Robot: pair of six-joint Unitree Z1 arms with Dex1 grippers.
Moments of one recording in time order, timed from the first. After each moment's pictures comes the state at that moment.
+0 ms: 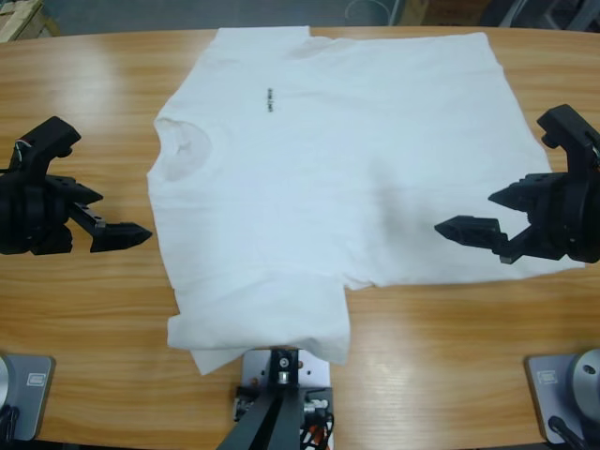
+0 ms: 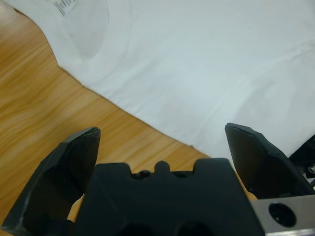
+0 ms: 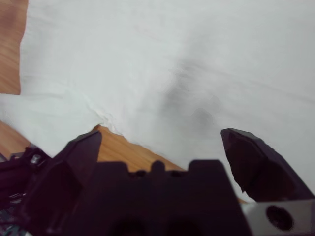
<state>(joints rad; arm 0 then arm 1) -0.86 1.35 -0.79 0.47 0.06 -0.28 0.83 1.19 -0.69 0.38 -0.01 0.38</state>
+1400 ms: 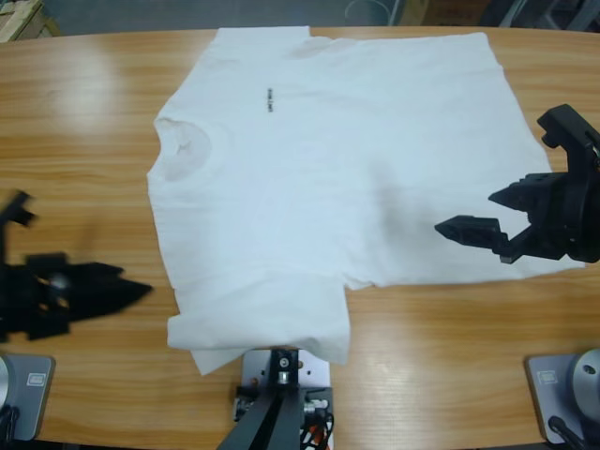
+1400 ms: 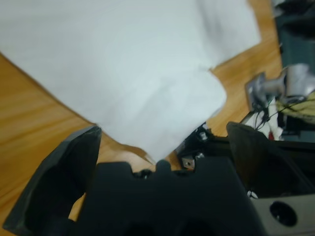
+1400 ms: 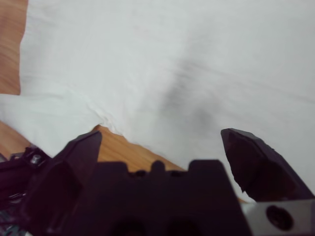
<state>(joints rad) -1.01 1.13 -0.40 -0.01 -0.13 -0.84 0.82 1.19 -0.69 0.38 -0.01 0.38</state>
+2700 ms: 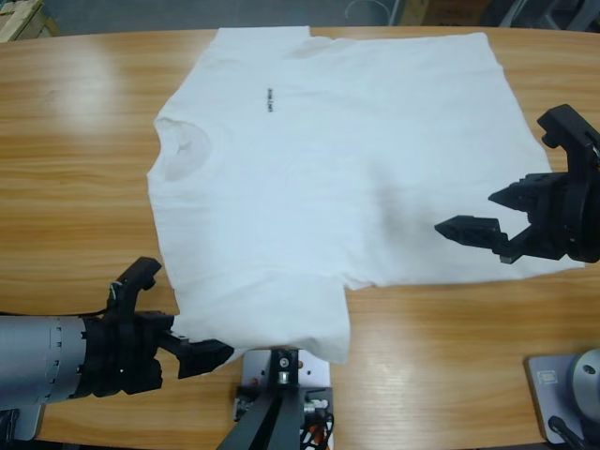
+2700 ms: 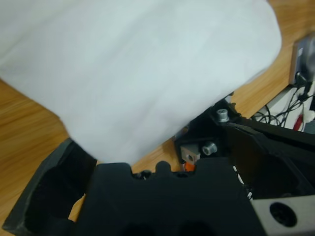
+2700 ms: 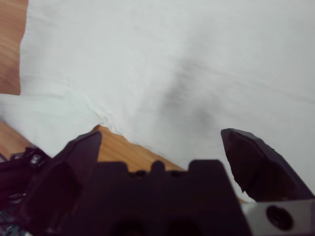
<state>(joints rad) -1.31 1.49 -0.45 -0.13 -0.04 -1.12 0.82 1.19 -0.69 0.38 -0.01 0.38</state>
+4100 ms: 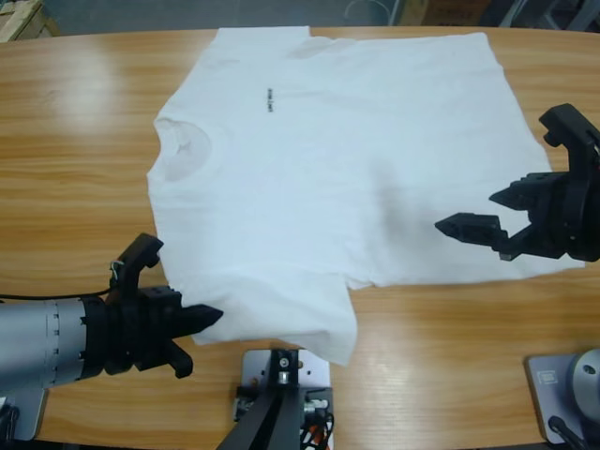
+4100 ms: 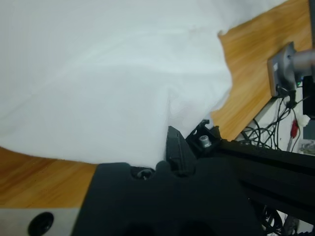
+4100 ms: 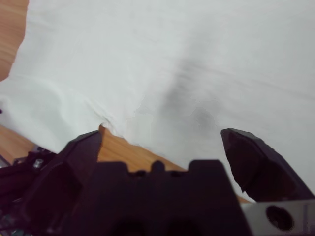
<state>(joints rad) -1.30 1.48 -0.42 -0.29 0.04 -0.98 0.82 1.19 -0.69 0.38 -0.02 0.41</state>
